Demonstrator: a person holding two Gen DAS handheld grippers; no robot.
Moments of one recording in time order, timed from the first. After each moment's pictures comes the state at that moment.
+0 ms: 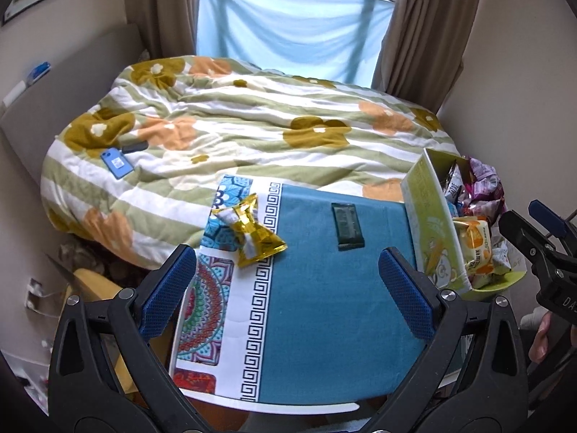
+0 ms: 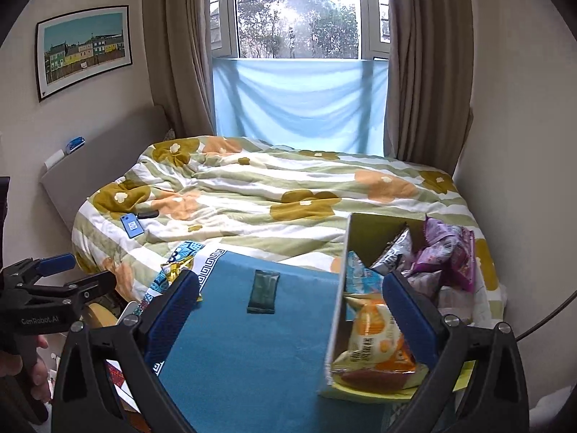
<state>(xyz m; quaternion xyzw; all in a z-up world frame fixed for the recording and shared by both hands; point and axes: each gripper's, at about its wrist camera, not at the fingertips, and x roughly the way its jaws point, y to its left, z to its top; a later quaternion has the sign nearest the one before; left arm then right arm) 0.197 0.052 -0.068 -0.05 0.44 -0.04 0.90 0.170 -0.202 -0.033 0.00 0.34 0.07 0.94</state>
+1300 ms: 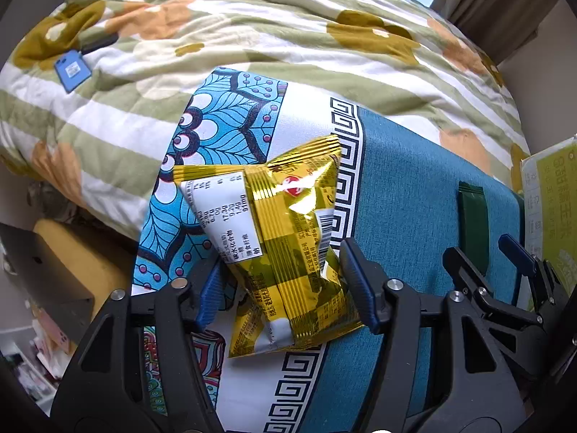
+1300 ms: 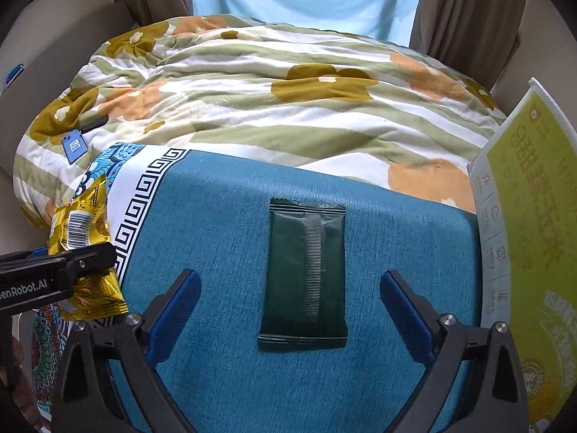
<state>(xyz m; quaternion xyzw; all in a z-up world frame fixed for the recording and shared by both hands) 0.392 0.073 -0.305 -0.09 0.60 -0.01 0.79 0.355 -0.120 -0.273 -0.03 0.53 0.04 0.85</state>
